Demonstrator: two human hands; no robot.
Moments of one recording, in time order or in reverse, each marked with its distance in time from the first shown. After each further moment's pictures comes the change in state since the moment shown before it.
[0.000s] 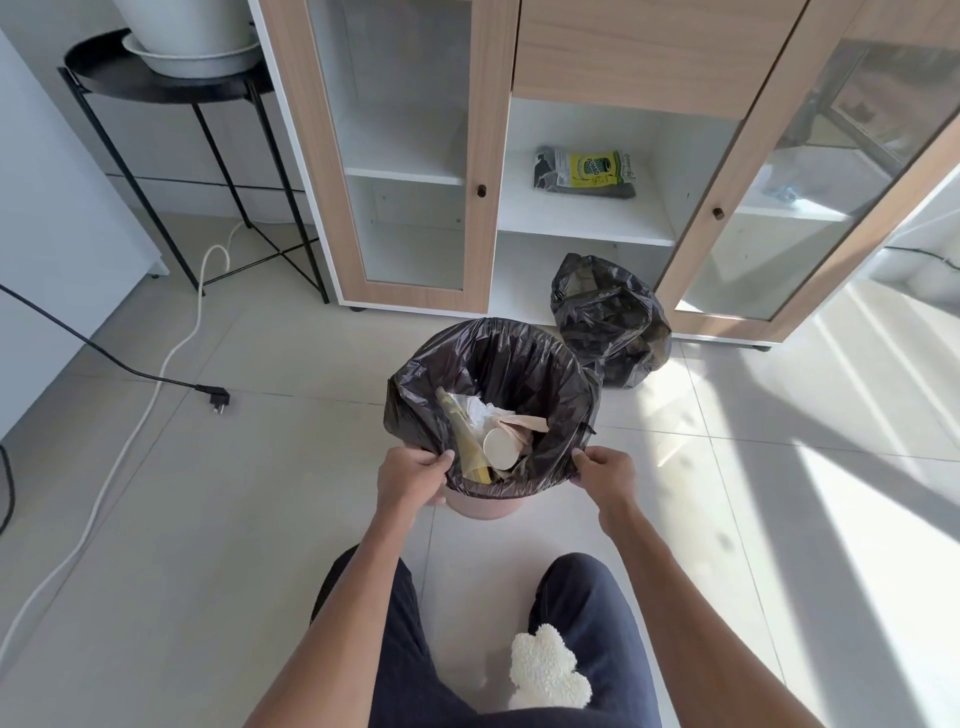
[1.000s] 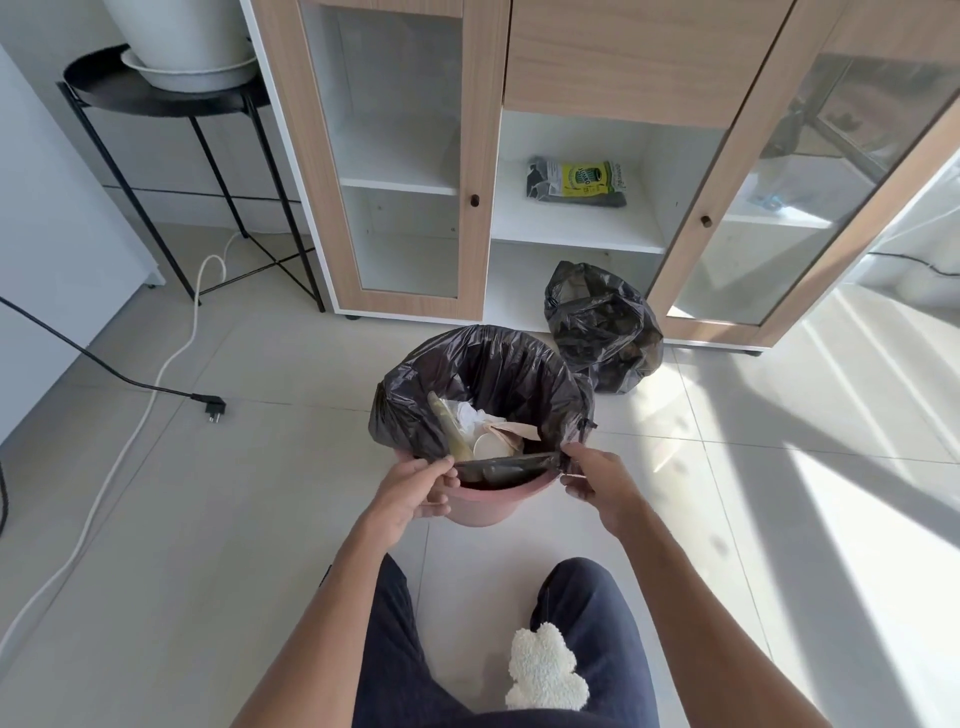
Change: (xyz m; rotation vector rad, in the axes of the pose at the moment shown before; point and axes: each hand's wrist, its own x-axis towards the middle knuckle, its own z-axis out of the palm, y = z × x) left_hand -0.007 -0.001 -0.007 -0.319 -0.338 -0.169; right_hand -0.014 -0.026 -0.018 0.261 -0.275 0.190
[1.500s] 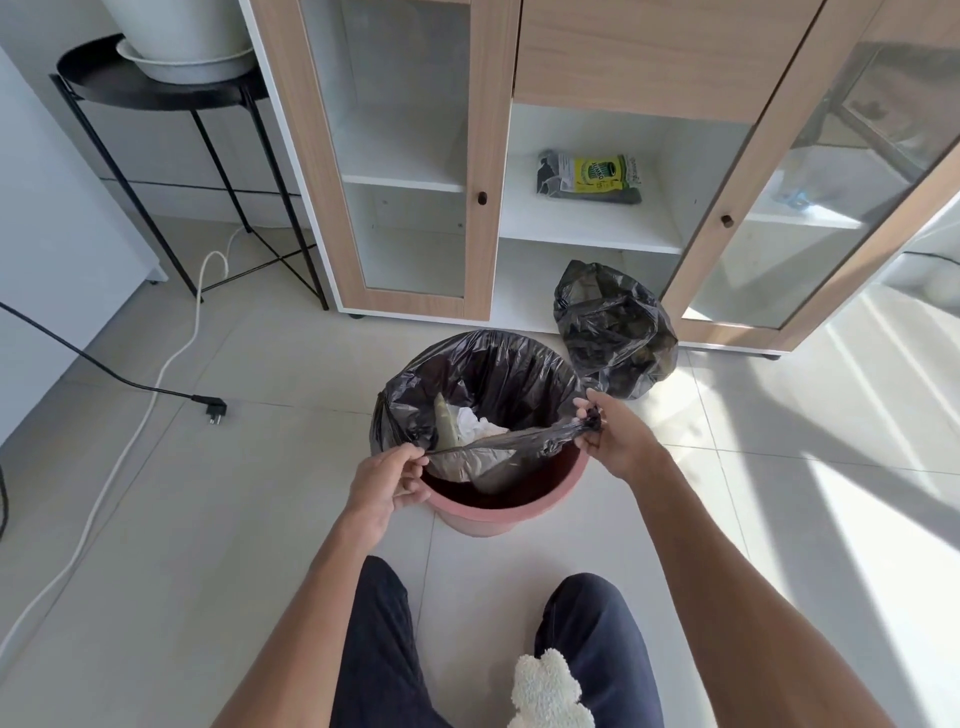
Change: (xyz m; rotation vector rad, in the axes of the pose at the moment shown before) left_hand 0.013 0.026 -0.020 -0.219 0.167 0.034; right_hand 0.041 -0.074 -0.001 0.288 -0.117 0.075
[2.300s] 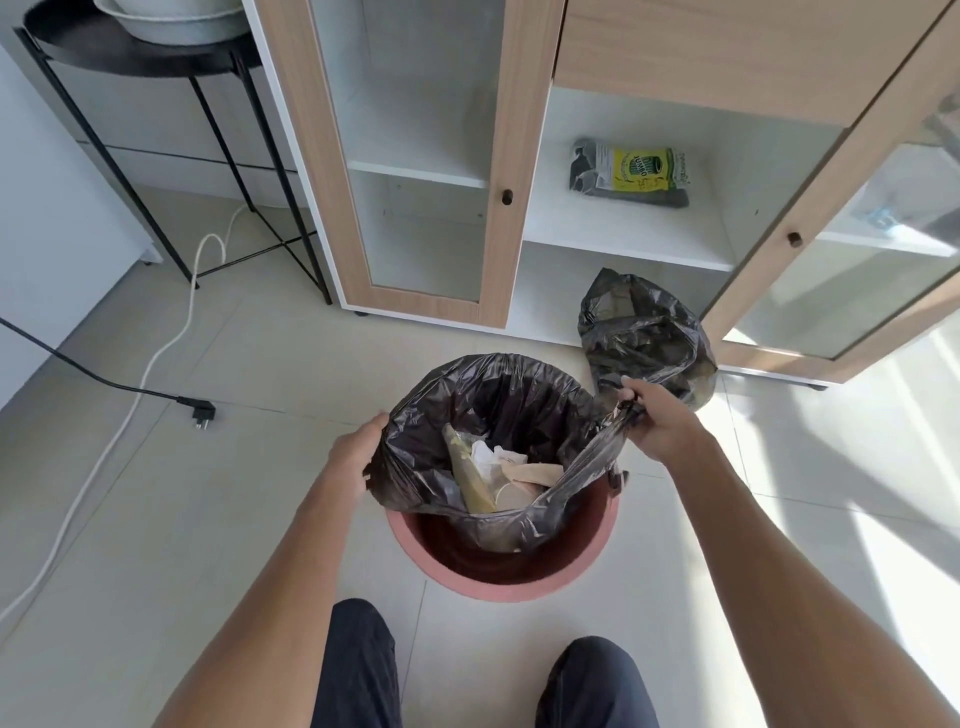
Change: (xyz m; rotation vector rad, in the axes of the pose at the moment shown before) left_hand 0.131 0.054 -0.010 0.151 0.284 -0.241; right_hand 0.096 -0.074 0.012 0.085 0.086 0.023
